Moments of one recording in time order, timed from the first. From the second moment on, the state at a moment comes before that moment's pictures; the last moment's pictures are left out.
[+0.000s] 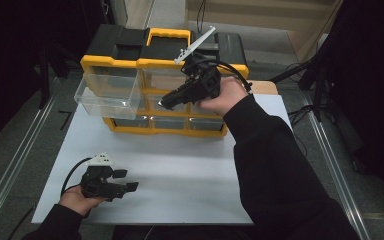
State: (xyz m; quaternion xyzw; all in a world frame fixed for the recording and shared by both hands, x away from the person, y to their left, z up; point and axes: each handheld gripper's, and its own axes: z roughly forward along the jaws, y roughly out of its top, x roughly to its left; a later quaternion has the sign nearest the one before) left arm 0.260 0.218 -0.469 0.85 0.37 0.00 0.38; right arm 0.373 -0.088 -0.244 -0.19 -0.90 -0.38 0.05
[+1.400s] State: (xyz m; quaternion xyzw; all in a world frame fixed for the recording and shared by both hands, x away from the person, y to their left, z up) left arm 0.260 0.218 -0.468 0.85 0.37 -0.01 0.38; right arm 0.399 -0.014 -0.194 -0.18 -0.90 -0.40 0.05
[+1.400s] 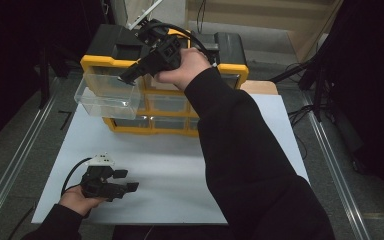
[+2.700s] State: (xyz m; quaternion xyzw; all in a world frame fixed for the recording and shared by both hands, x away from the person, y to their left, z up) left arm 0.261 0.218 -0.469 0.85 0.37 -0.01 0.38; right arm 0.394 -0.006 -0.210 -0.22 -0.89 -0.40 -0.01
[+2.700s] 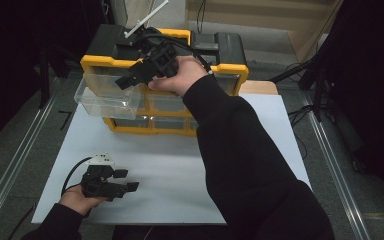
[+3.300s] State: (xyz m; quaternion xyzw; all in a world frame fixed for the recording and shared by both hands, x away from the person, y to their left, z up) left arm 0.263 0.218 -0.469 0.85 0.37 -0.01 0.38; right arm 0.377 -0.071 -0.224 -0.26 -0.87 -0.41 0.00
